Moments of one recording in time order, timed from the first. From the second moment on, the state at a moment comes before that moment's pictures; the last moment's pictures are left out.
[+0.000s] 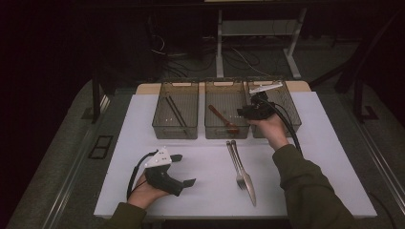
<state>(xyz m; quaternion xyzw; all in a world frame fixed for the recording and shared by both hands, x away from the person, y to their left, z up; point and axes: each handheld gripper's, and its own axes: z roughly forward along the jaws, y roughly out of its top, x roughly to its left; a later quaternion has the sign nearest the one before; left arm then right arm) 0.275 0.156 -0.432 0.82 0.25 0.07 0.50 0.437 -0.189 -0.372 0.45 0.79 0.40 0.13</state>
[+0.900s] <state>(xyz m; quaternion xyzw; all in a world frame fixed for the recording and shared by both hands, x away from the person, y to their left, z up) 0.275 0.157 -0.434 0.83 0.25 0.07 0.50 0.356 -0.238 -0.377 0.40 0.79 0.46 0.10</state>
